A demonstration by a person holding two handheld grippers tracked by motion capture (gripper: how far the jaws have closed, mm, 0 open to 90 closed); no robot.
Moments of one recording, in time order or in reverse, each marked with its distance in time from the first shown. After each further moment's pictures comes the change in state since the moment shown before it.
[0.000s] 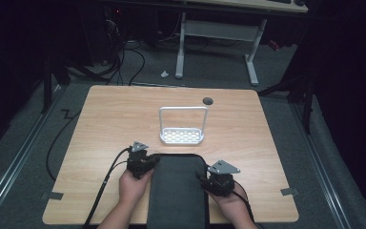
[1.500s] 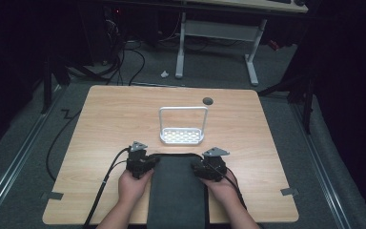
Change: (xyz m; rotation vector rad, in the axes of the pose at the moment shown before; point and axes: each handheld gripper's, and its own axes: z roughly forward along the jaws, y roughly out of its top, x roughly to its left) left arm 0.001 0.000 0.000 -0.004 -0.015 -0.011; right arm -0.023 0.010 0.052 0.126 -0.039 0.113
